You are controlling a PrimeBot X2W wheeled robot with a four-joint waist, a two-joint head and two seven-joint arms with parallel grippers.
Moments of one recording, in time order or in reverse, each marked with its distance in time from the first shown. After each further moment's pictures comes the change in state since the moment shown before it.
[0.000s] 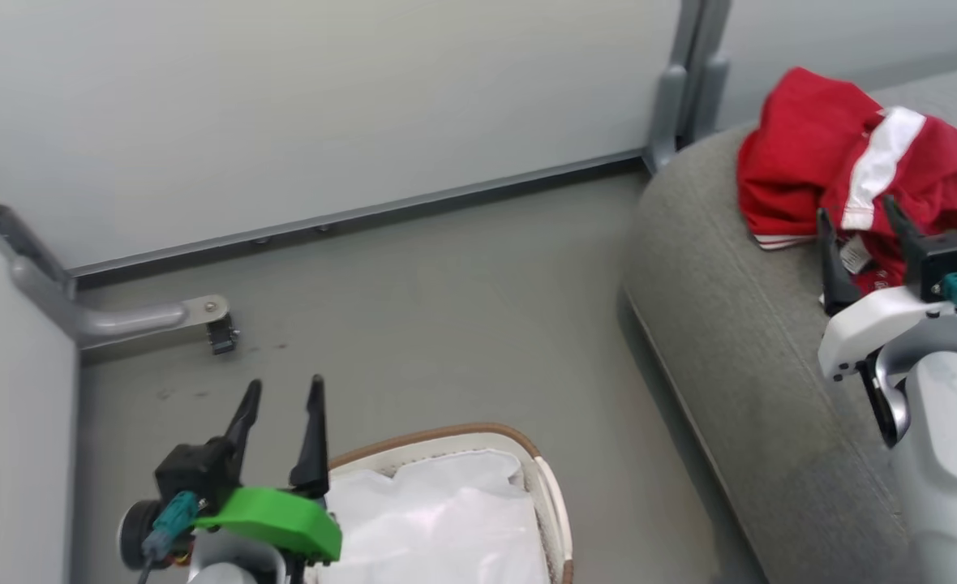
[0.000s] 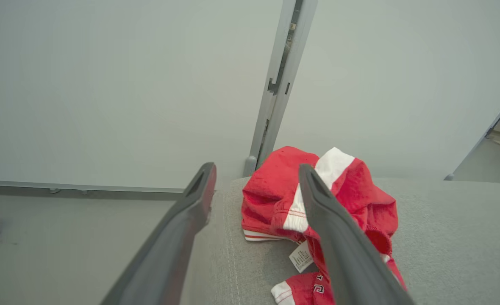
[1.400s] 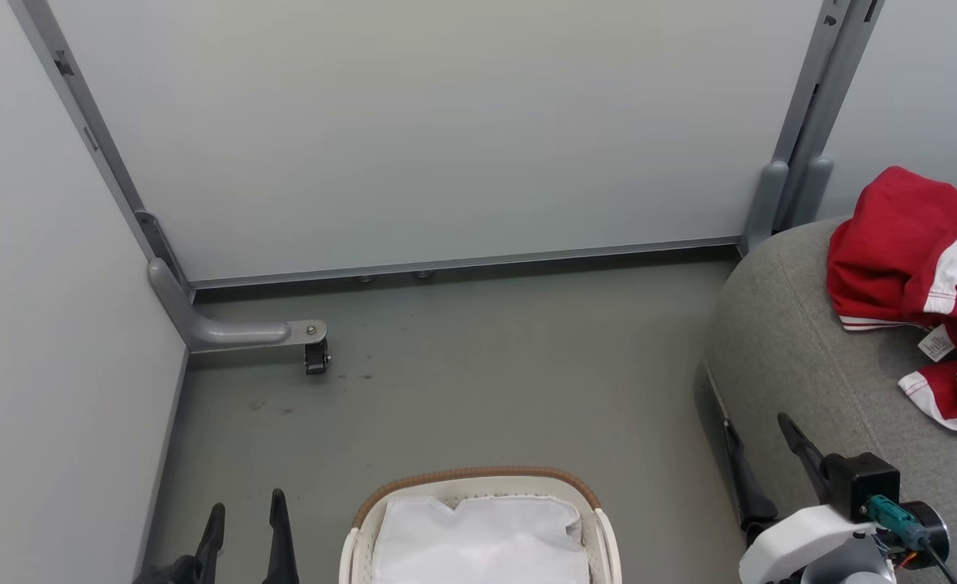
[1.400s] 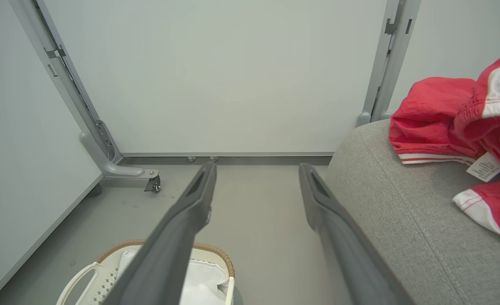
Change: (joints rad) left arm 0.269 -0.068 0.176 -0.046 0.048 -0.014 -0.001; right arm 0.498 0.146 0.115 -0.274 0.188 0.000 0.000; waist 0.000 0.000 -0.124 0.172
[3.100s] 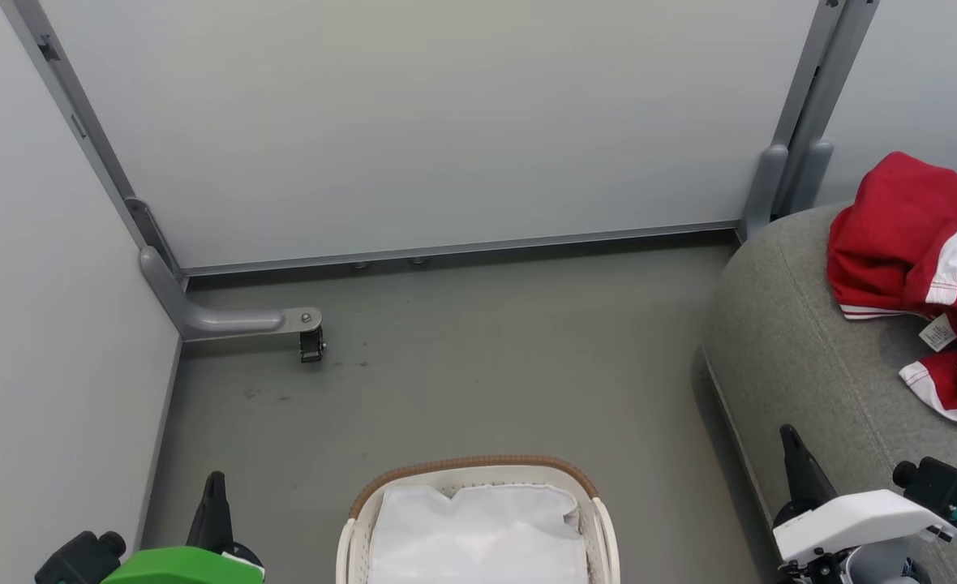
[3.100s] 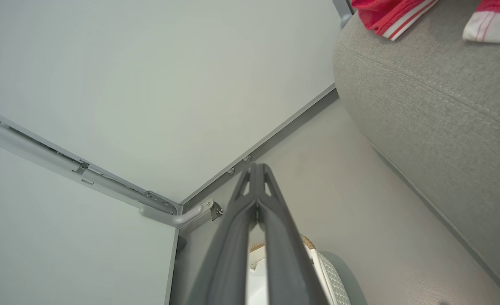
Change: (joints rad) left arm -0.084 -0.041 0.151 0.029 -0.495 -0.090 0.169; right arm 0.007 0.008 -0.047 -0.015 0.650 0.000 0.168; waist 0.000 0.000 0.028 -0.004
